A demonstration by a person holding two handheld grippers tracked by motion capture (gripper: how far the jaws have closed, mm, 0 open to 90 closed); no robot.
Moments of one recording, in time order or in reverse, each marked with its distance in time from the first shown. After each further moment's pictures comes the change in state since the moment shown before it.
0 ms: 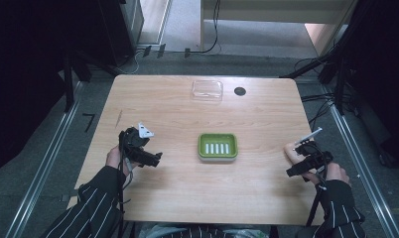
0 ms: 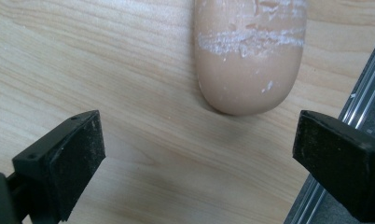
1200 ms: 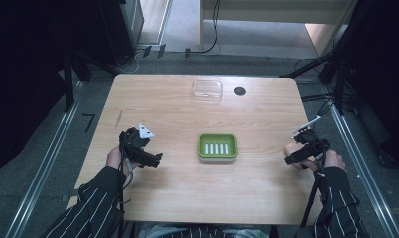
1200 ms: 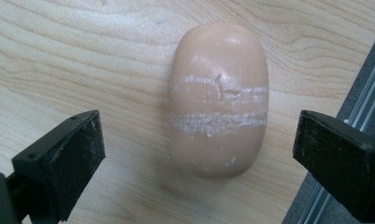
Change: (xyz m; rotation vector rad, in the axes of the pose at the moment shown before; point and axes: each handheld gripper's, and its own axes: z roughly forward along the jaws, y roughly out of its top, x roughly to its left) left arm 0.000 0.000 0.002 0.004 -0.006 0.000; right arm -0.015 0.032 0.000 -0.054 0.006 -0.033
